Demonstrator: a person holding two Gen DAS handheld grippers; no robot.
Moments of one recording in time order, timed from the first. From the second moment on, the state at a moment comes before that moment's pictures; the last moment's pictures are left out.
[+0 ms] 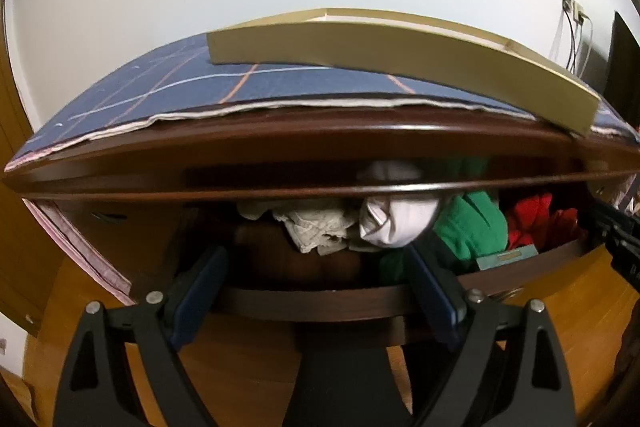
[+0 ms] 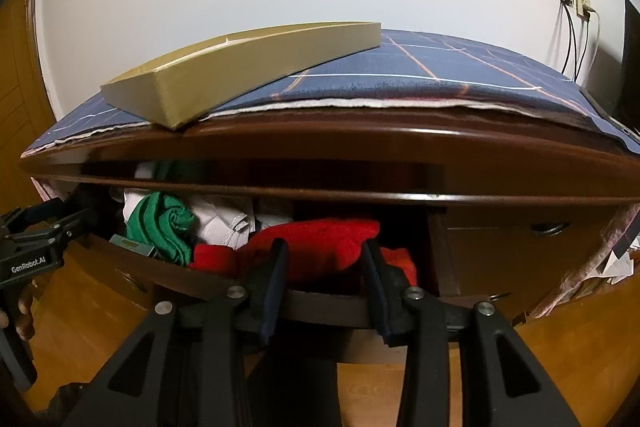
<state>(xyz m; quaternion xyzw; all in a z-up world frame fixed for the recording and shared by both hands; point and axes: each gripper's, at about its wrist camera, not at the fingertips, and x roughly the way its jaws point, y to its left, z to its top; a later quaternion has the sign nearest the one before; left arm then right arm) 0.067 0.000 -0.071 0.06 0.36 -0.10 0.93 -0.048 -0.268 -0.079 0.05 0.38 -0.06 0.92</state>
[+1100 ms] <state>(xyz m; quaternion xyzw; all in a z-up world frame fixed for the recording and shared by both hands) 0.013 0.016 -0.071 0.11 0.38 -0.13 0.91 -0.106 -0.262 -0.074 0.07 0.44 -0.01 0.90</state>
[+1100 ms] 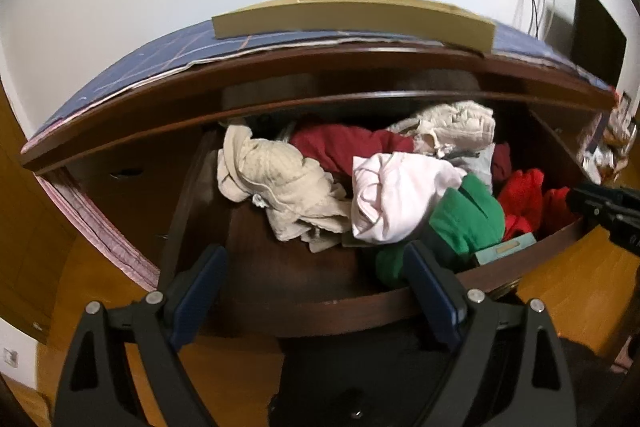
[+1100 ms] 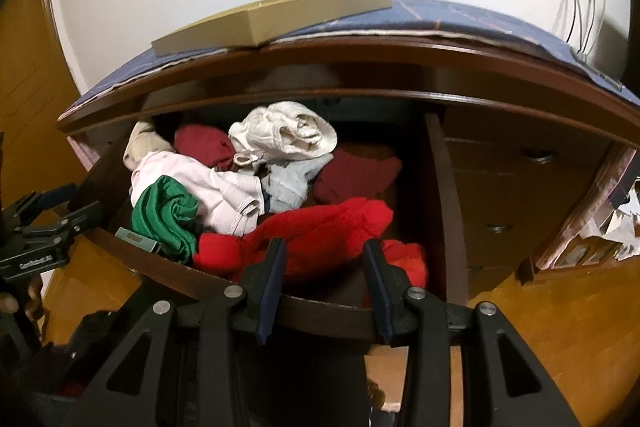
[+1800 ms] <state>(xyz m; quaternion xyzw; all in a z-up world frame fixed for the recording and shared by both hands) 0.022 0.020 -0.078 0.09 0.41 -0.15 0.90 -0.111 -0.266 -0.080 0.08 0.46 0.02 0.88</state>
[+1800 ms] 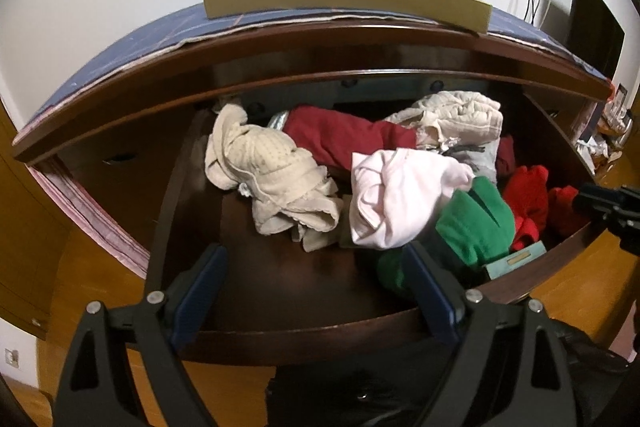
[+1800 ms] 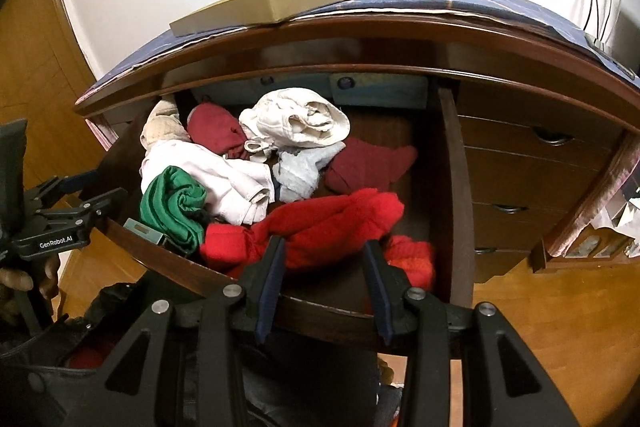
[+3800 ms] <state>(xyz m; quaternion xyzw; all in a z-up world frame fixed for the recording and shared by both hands) 0.131 0.022 -0.075 0.08 0.47 -0.09 0.87 0.013 -0.235 -0.078 -0.11 0.52 0.14 0.84</state>
